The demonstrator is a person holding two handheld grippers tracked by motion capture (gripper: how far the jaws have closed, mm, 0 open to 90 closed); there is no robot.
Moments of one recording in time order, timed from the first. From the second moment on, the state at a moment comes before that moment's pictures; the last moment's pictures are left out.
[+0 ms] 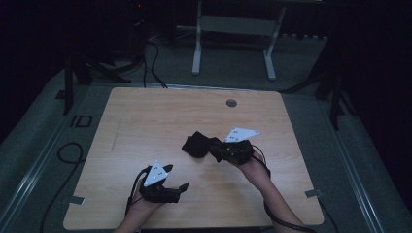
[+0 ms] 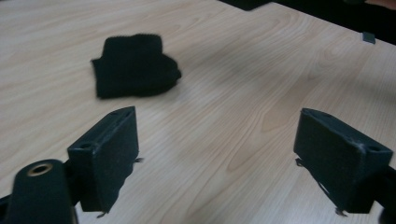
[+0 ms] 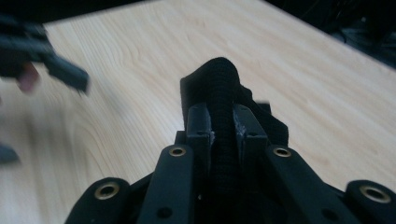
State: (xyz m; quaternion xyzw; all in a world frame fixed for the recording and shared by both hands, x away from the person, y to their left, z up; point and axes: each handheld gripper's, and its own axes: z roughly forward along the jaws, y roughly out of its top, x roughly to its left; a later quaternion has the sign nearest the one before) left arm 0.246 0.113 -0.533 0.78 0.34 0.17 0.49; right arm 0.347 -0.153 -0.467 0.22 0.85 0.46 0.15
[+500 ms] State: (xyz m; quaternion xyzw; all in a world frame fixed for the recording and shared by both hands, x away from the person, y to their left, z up) left arm 0.256 0.065 -0.516 0.73 0.34 0.24 0.53; right arm 0.320 -0.119 -0.440 0.20 0.81 0.54 0.11
